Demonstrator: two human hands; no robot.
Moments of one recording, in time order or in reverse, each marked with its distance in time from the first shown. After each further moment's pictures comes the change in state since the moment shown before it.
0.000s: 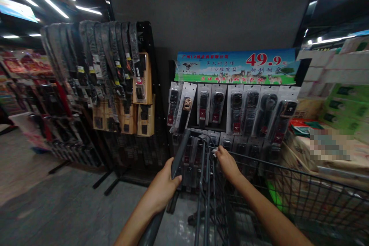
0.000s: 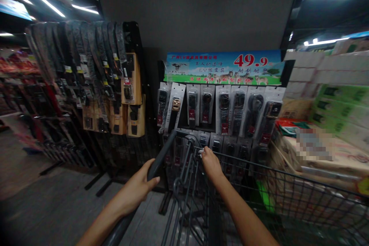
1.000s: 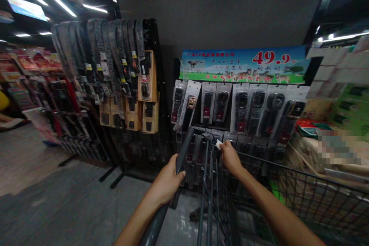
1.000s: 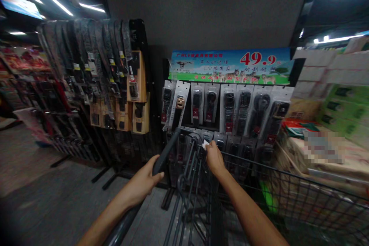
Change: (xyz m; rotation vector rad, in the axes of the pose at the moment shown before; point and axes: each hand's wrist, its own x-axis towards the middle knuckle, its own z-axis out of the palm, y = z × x) left_hand 0.003 0.000 -0.001 0.042 -0.018 -0.009; right_hand 0.016 -0.009 -0.016 -0.008 -0.023 0.132
